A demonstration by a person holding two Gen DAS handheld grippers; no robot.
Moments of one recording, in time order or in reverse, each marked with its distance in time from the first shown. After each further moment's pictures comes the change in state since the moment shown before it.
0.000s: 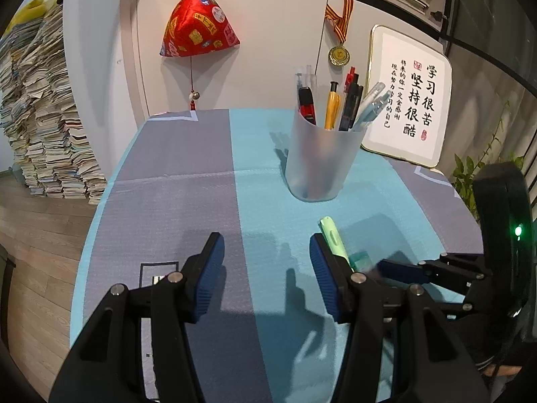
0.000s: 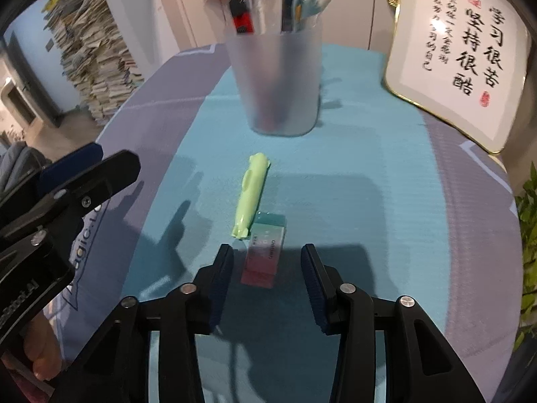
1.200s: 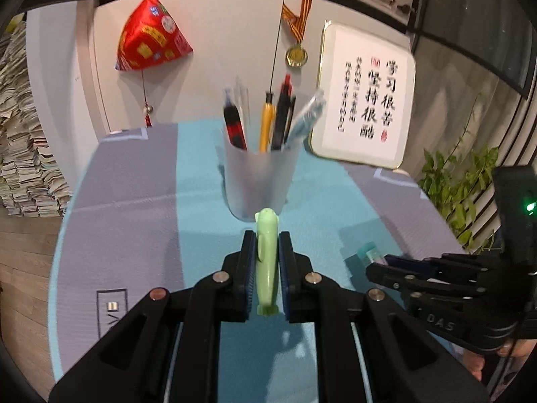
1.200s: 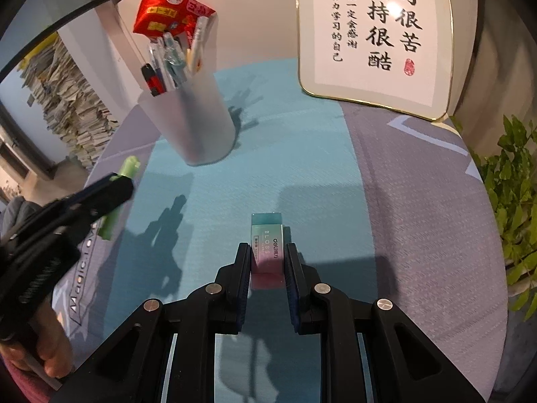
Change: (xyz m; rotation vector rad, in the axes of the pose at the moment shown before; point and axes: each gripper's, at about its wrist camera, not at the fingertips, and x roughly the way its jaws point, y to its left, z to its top) left arm -0.003 -0.039 0.022 0.057 -0.009 -0.120; right arm -0.042 -0.073 -0.011 0.209 -0.069 0.047
